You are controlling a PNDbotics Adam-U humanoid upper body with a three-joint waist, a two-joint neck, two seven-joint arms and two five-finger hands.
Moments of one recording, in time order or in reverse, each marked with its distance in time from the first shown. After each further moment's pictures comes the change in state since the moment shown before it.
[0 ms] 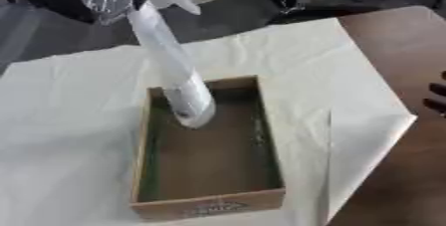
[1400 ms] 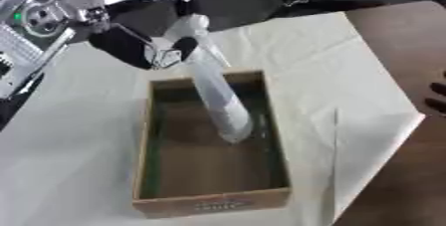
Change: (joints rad) left arm 0.044 -0.075 -0.083 0.055 -0.181 -0.052 -0.008; right arm -0.032 0.024 0.019 0.000 0.000 0.017 0.004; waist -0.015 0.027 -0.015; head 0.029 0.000
